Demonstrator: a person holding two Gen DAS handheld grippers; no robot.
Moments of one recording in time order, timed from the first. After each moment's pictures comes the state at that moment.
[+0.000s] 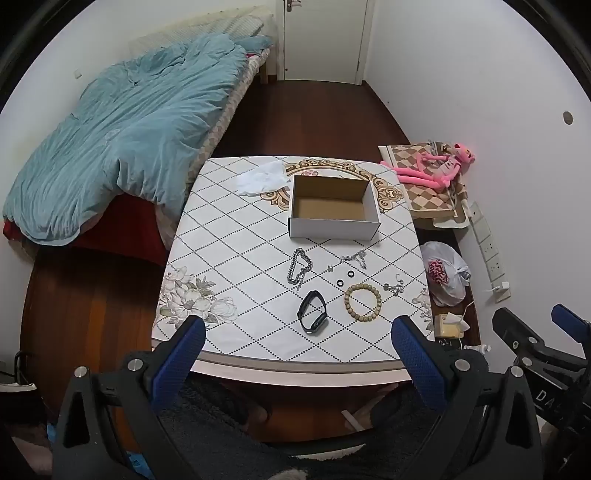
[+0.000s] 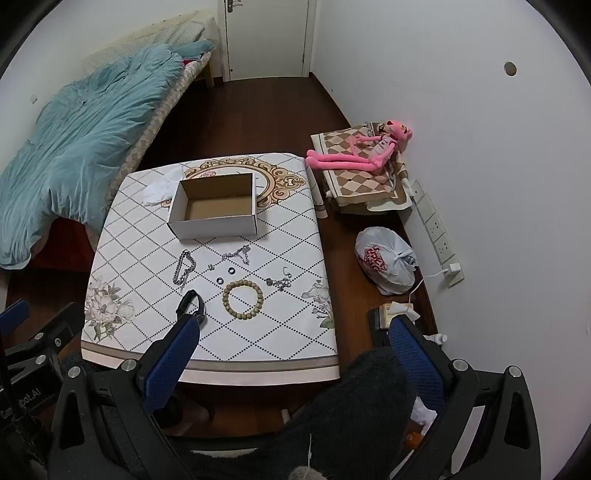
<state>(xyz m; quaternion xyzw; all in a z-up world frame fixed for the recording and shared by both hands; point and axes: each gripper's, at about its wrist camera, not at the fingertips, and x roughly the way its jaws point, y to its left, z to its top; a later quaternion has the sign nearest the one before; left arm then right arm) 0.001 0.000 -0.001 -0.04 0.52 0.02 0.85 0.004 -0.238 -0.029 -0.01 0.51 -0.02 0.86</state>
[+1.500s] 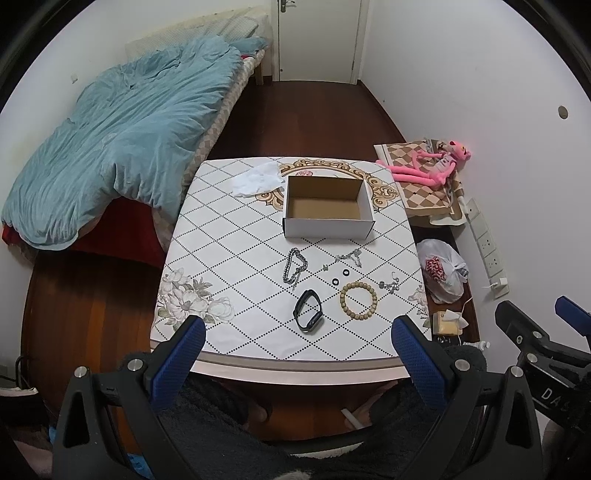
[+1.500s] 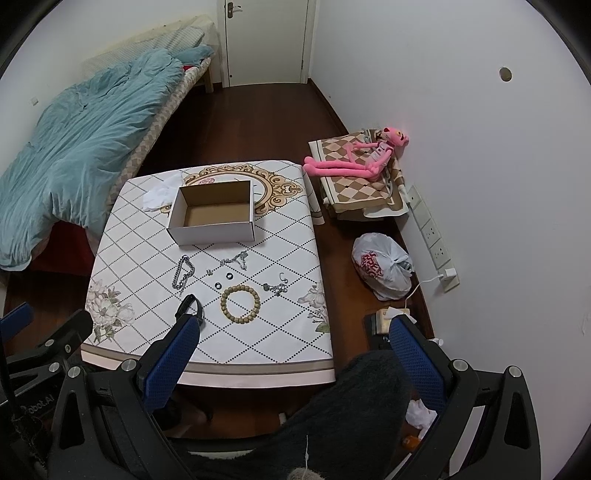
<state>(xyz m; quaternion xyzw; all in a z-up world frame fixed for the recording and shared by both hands) -0.001 -0.010 0.003 -0.03 0.51 0.02 0.86 -0.001 -0.244 -0.020 -0.01 0.50 -0.02 0.87</state>
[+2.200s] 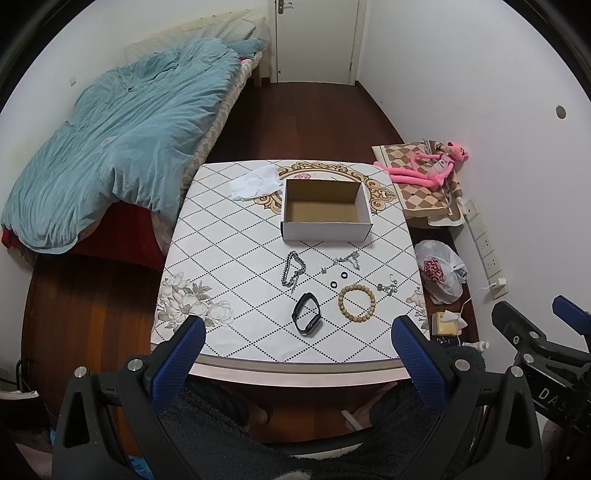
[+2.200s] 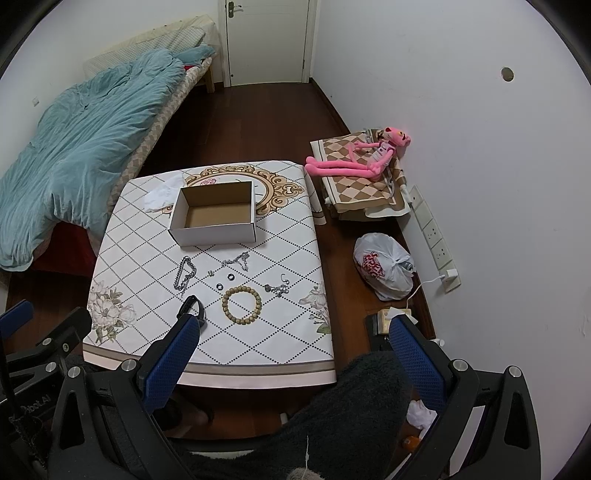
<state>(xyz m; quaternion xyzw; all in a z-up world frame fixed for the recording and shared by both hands) 0.001 -0.013 0.008 -0.03 0.51 0.02 0.86 0.000 -0.241 -0.020 -0.01 0.50 -0.02 0.87</state>
